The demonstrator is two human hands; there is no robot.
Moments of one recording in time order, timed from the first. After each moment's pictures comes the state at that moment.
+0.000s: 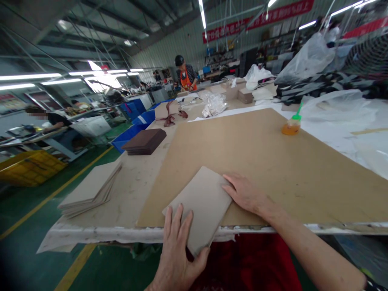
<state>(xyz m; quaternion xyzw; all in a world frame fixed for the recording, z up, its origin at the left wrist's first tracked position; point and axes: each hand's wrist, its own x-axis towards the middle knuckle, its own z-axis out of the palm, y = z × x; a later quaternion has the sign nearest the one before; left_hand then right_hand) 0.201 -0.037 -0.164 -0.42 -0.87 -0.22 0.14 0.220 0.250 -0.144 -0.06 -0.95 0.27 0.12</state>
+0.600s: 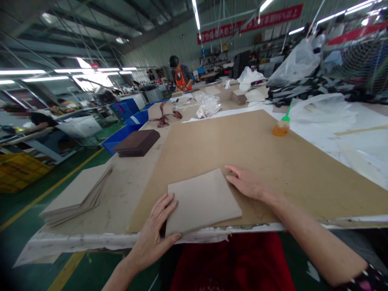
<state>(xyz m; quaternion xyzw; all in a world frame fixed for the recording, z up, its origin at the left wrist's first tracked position) 0.122 -0.064 -0.147 -0.52 -0.81 -0.27 0.02 0.222 0.288 -0.126 -0.14 -0.92 0.35 0.09</state>
